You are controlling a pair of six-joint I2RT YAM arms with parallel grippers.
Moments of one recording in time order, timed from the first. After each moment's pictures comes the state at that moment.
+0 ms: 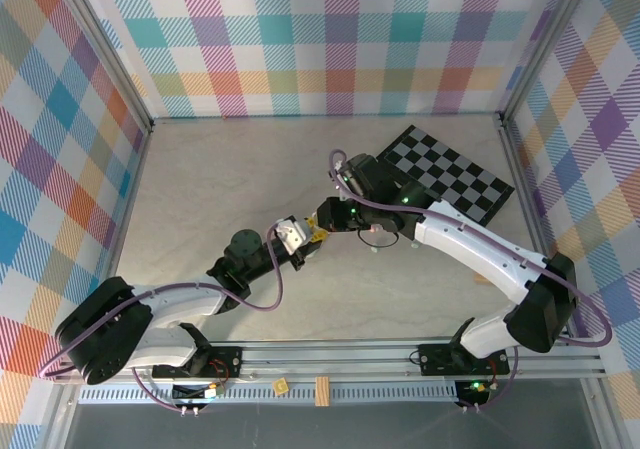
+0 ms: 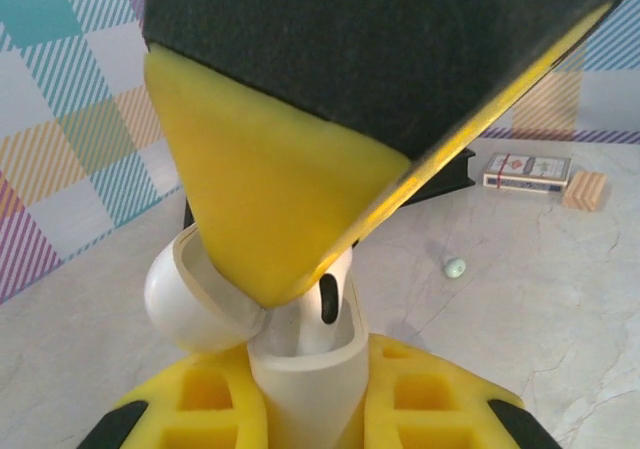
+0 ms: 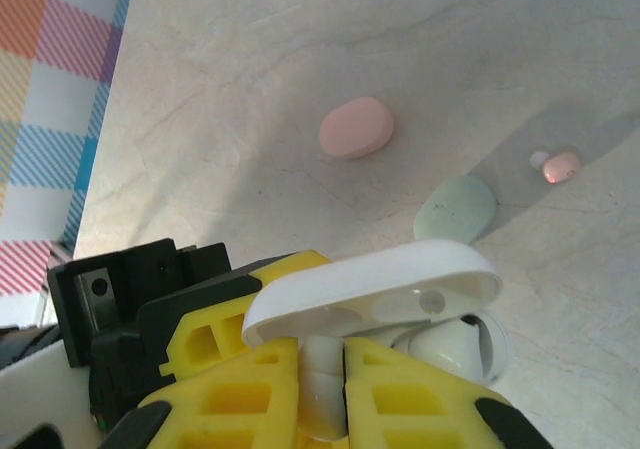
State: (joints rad) left arm -0.76 1.26 0.37 0.84 0.20 0.22; right arm 0.84 1.44 1.33 -0.70 -0.19 0.69
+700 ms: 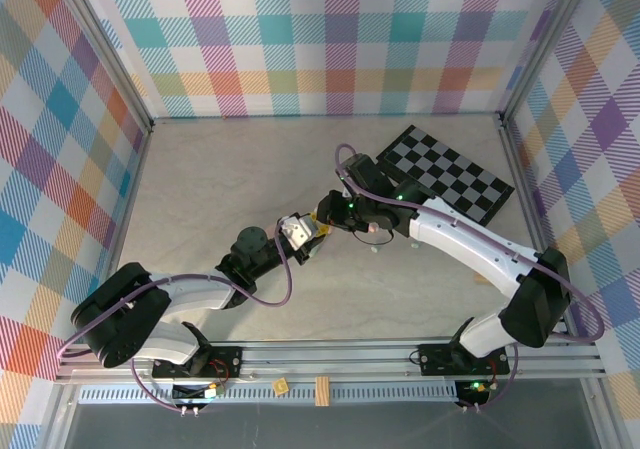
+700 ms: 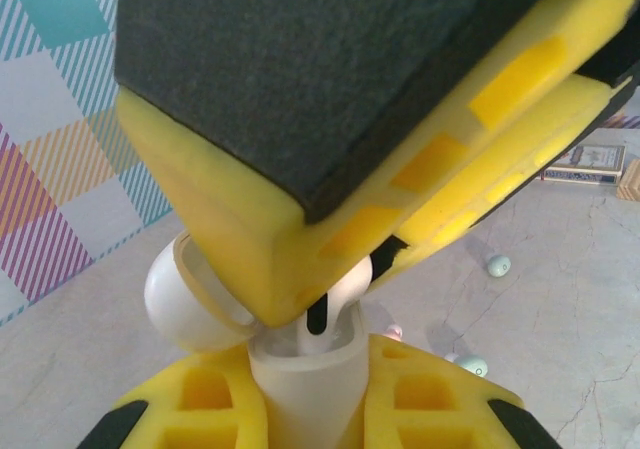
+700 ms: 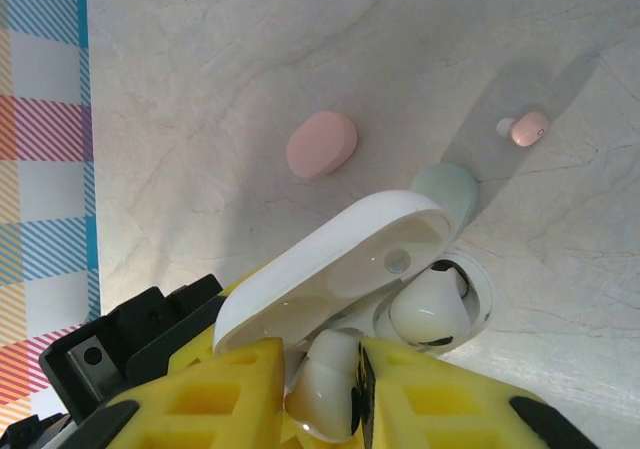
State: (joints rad) left arm -0.75 1.37 0.39 0.94 0.16 0.25; right arm 0.83 1.48 1.33 -0.70 -0.14 0.92
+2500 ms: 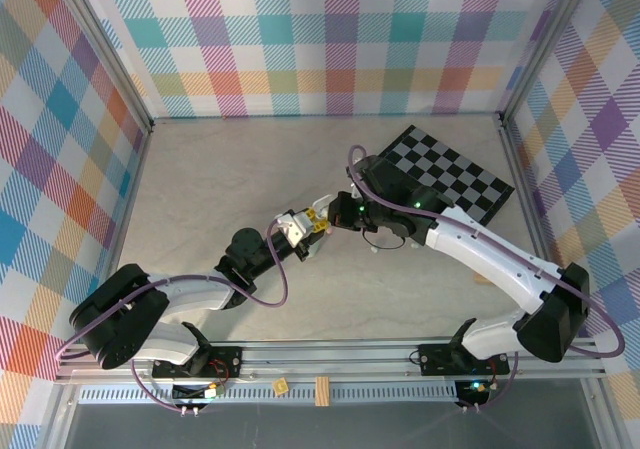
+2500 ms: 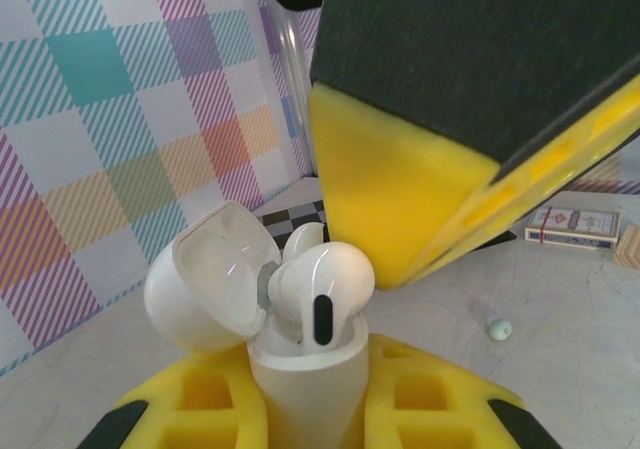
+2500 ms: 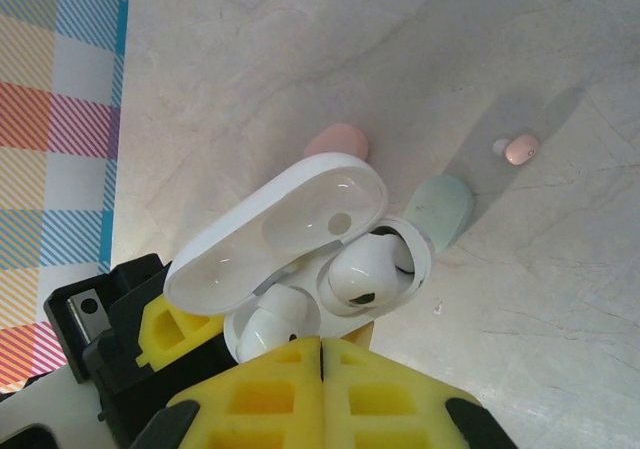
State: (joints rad) left arm -0.75 1.36 0.39 1.04 0.17 0.21; right arm 0.83 1.37 1.30 -0.70 -0.11 0.86
